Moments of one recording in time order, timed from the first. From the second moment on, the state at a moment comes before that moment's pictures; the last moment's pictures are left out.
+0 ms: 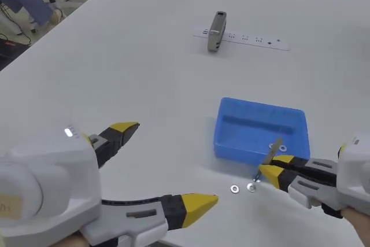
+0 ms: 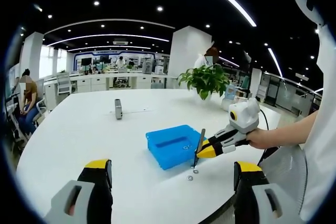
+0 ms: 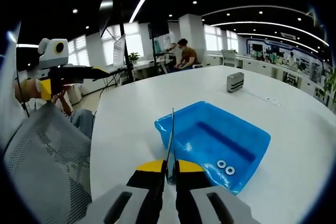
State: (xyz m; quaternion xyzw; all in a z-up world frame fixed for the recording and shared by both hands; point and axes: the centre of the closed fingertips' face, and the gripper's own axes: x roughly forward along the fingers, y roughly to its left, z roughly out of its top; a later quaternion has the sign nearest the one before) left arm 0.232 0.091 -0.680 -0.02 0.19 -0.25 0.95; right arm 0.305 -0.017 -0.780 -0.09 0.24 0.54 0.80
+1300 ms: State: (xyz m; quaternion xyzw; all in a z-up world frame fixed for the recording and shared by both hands) left arm 0.230 0.091 -0.680 -0.01 0.19 -0.25 0.95; right arm 0.280 -0.013 -0.780 -0.09 0.24 0.55 0.79
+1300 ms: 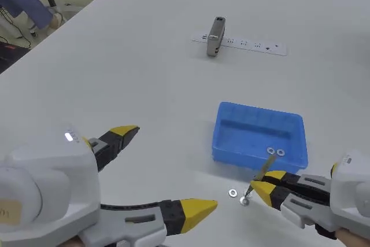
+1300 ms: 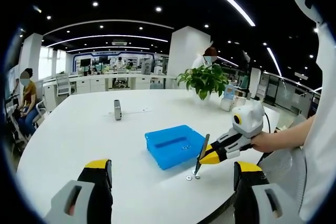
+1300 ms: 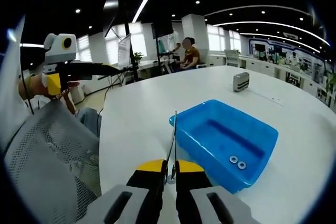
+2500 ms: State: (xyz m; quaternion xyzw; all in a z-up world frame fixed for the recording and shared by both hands) left arm 0.222 0.089 -0.675 -0.01 0.19 -0.26 0.95; right arm 0.286 -0.025 -0.780 -0.12 0.24 0.52 0.81
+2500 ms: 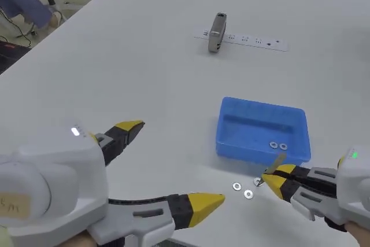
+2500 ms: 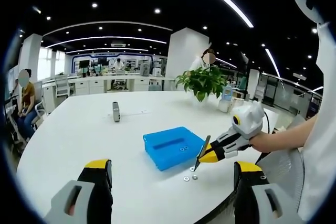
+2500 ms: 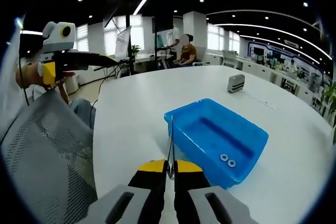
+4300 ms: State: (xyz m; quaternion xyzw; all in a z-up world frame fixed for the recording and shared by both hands) left arm 0.223 0.113 -0.682 -0.03 0.17 -0.31 0.93; right arm 0.278 -0.004 -0.778 -0.09 0.26 0.48 0.84
